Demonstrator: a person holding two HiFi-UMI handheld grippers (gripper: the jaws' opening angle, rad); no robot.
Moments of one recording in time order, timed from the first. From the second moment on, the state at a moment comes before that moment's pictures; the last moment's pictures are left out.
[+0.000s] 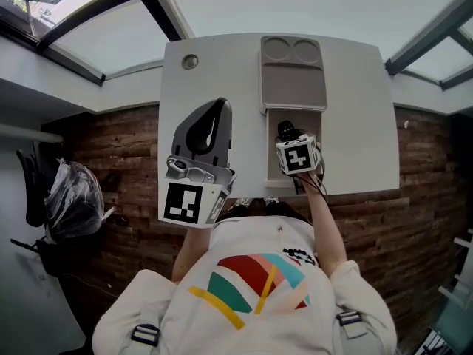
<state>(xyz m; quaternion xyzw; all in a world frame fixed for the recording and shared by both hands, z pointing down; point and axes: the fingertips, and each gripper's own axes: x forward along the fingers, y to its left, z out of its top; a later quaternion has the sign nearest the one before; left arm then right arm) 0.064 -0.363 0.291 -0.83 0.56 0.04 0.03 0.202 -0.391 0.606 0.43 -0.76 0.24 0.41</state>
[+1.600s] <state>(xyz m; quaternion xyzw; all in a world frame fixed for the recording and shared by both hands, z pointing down) 0.087 -0.364 0.242 -0.85 0.51 0.07 0.07 0.248 -0.397 0.282 0.57 -0.81 0.07 -0.03</state>
